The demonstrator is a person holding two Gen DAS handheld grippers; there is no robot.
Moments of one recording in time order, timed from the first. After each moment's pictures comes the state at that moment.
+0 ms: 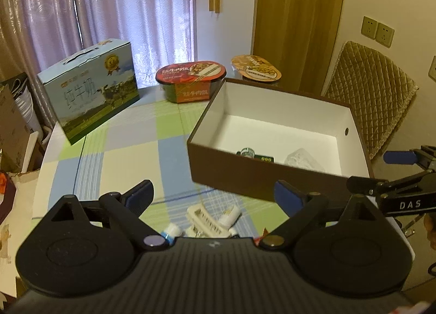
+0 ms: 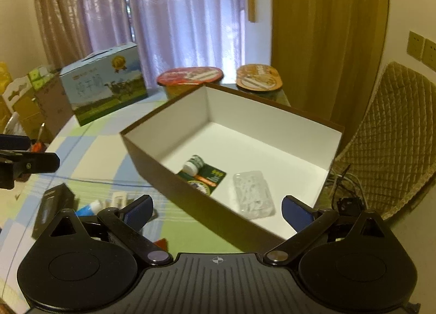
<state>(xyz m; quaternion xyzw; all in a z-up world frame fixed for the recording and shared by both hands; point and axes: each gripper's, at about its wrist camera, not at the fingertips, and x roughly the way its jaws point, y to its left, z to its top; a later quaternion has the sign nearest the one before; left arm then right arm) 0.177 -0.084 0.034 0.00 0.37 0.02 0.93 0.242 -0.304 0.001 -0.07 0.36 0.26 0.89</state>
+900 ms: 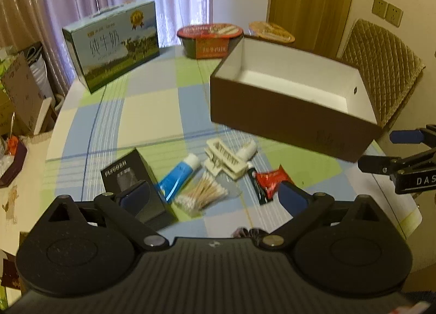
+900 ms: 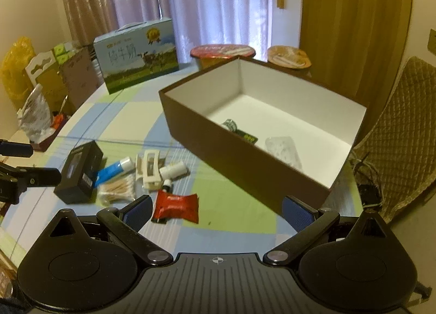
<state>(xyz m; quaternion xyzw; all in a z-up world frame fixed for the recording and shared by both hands) 0.104 -0.067 -0.006 -0.02 0.42 0.04 0.91 0.188 -0.297 -0.026 -0.09 0.38 0.30 0.87</state>
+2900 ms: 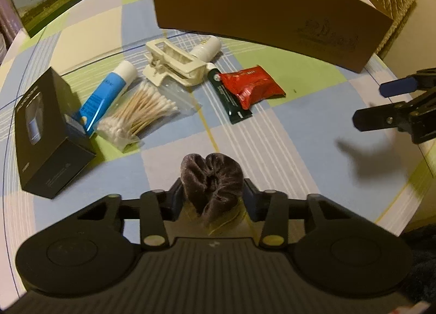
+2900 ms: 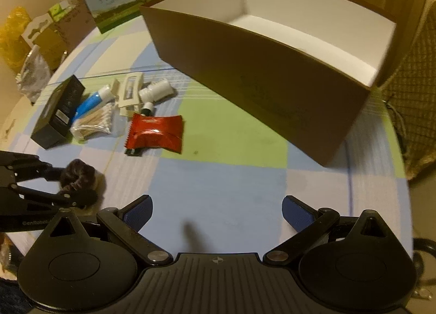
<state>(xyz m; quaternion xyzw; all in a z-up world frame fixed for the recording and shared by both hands) 0.127 -0.103 -0.139 0.00 0.52 -0.02 0.85 0.215 -0.312 -0.119 -0.09 0.49 0.32 0.80</state>
